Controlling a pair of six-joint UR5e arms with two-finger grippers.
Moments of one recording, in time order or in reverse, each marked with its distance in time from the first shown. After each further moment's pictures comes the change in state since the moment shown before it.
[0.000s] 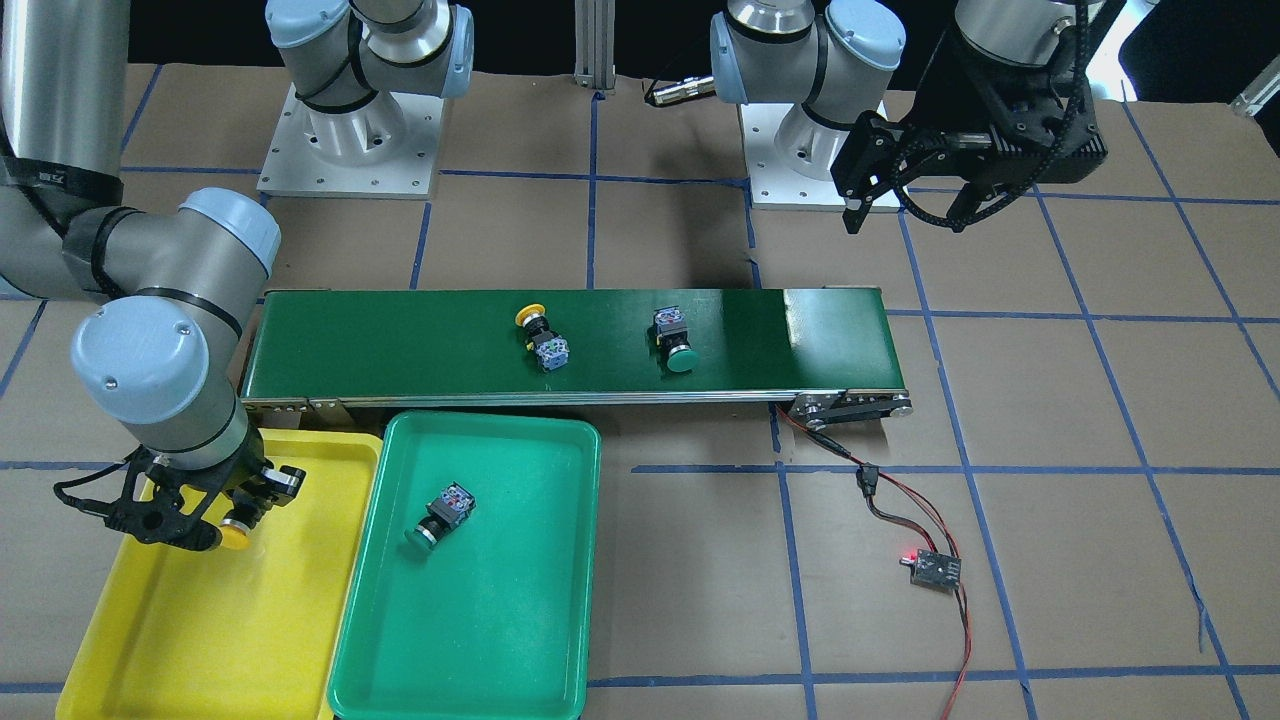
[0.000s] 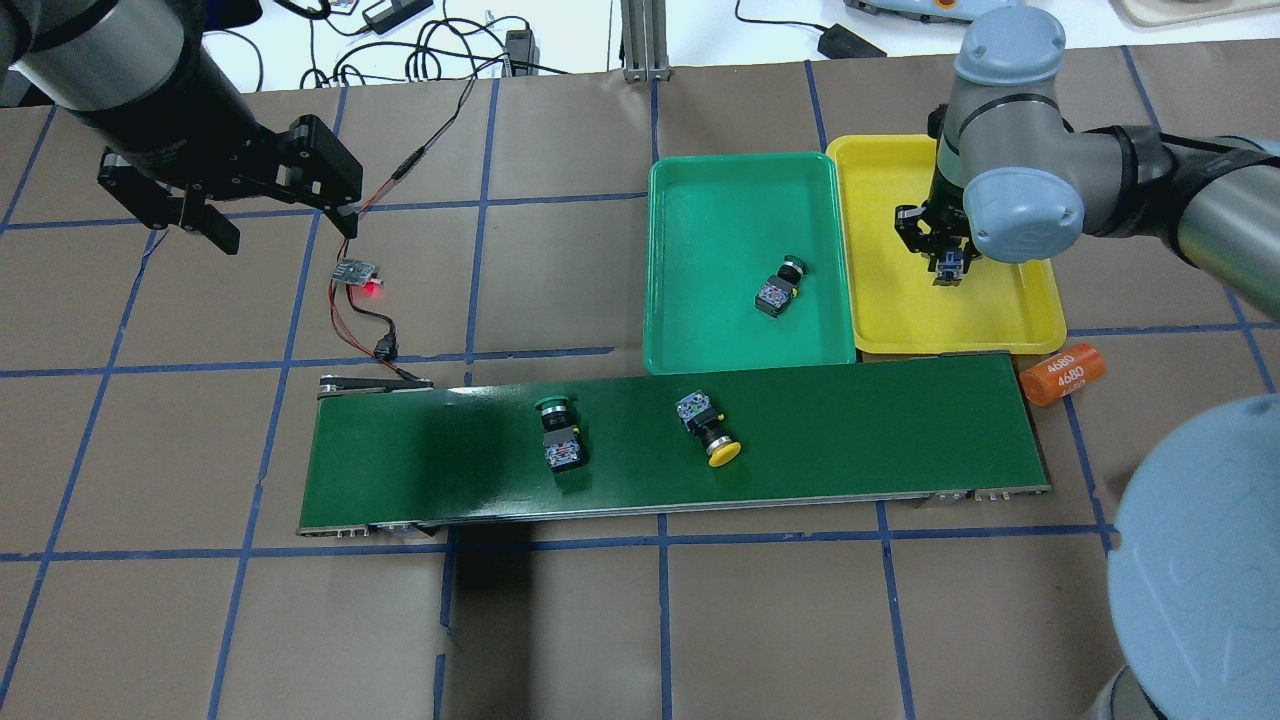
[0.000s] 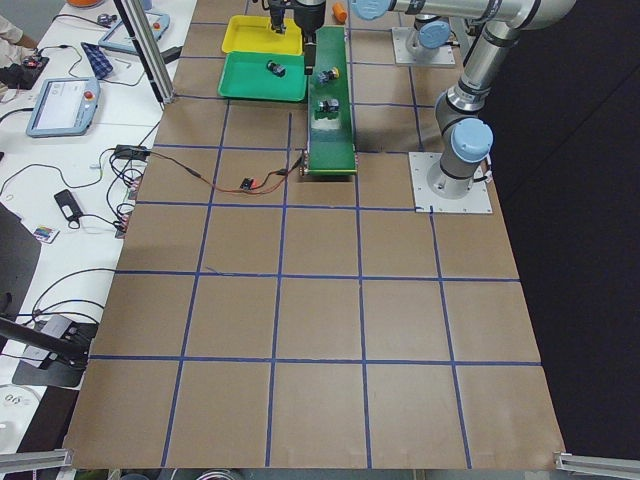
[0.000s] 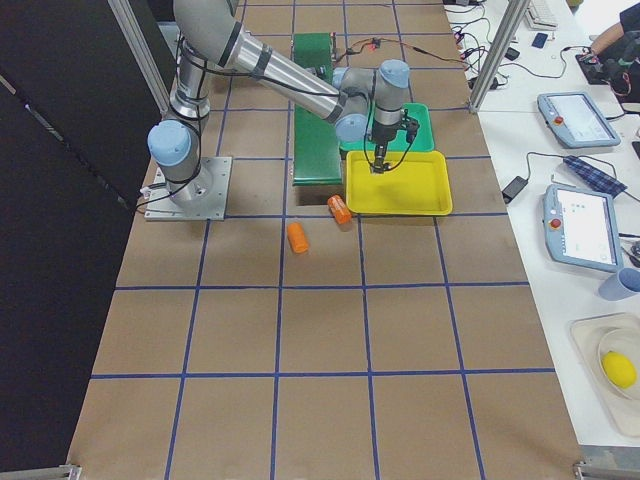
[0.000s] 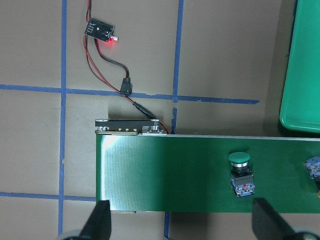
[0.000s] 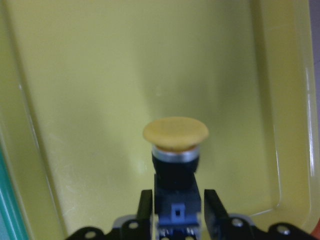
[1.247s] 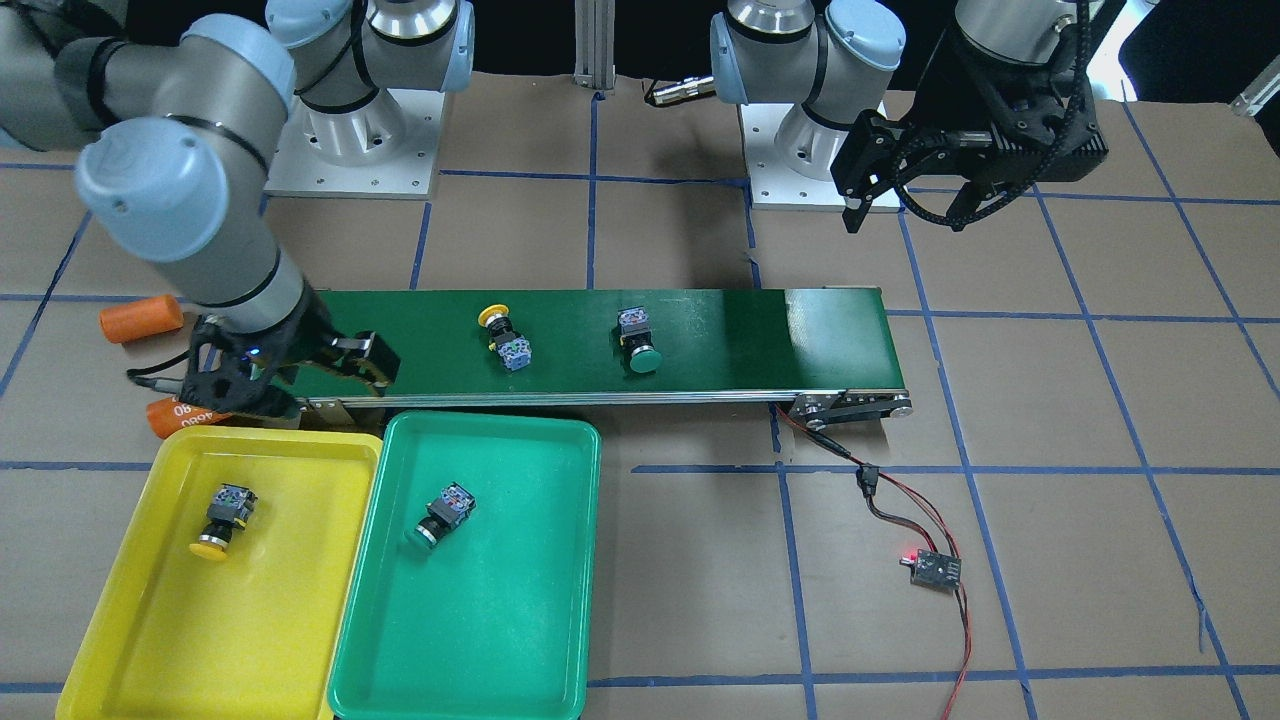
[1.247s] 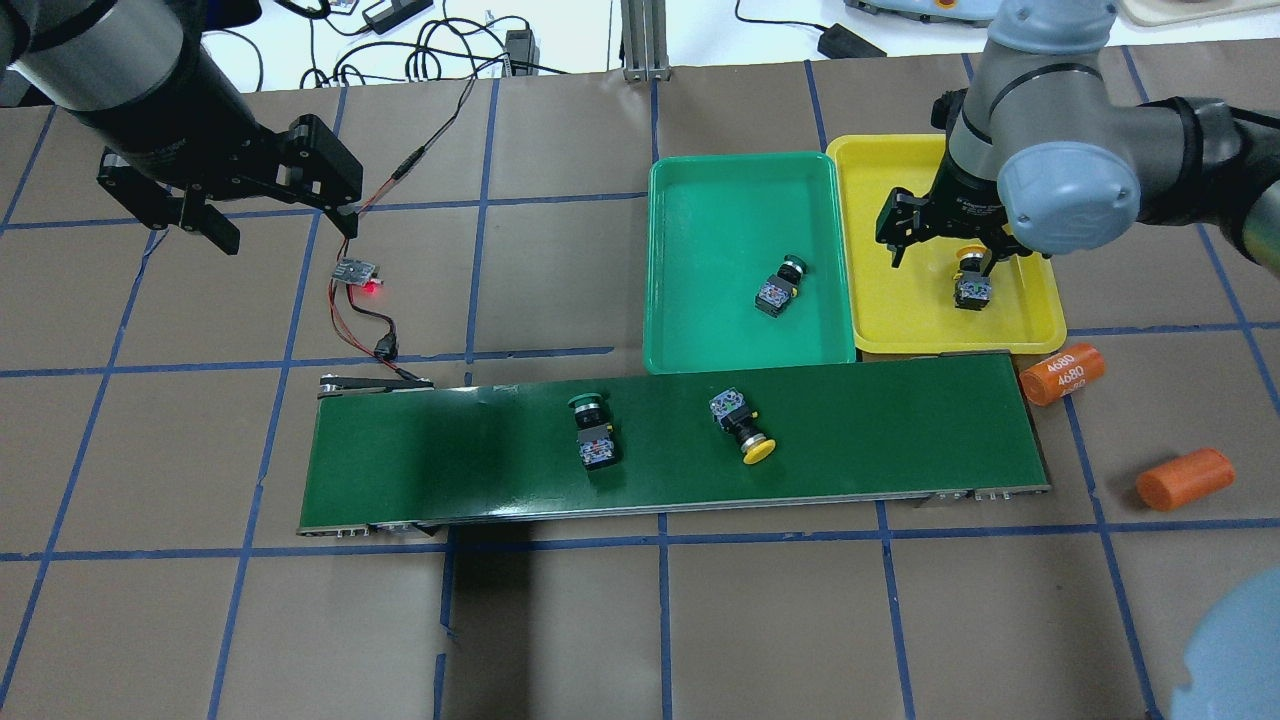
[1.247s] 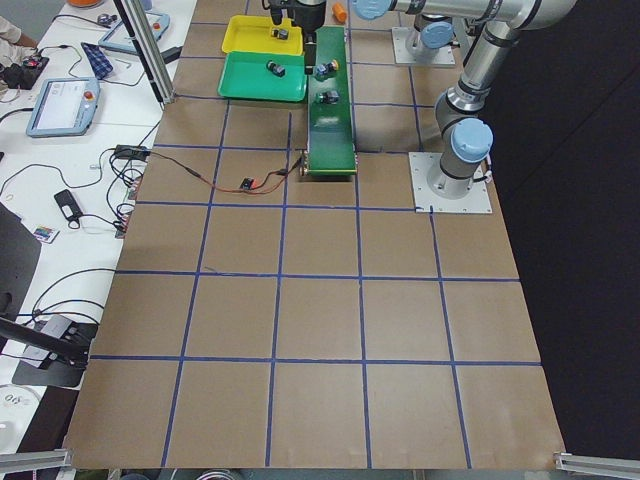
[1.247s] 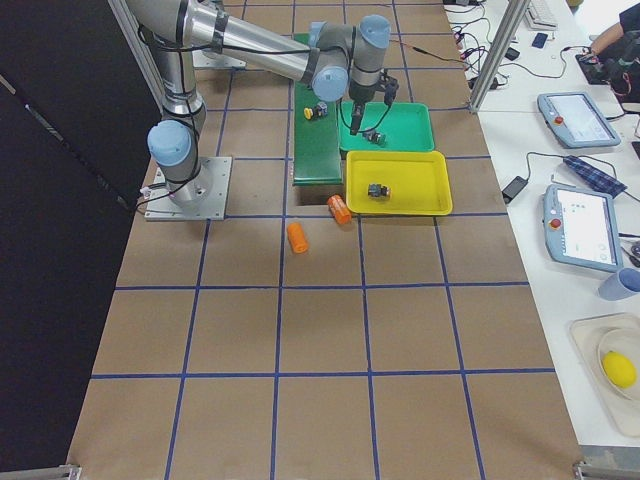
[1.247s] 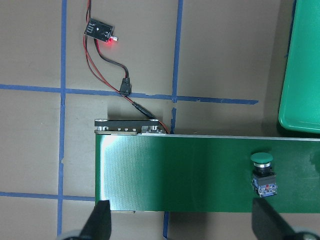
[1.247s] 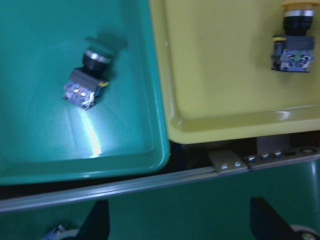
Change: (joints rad) left arm 0.001 0.003 -0.001 0.000 -0.003 -0.001; right arm 0.118 -0.251 0.031 0.296 0.205 0.016
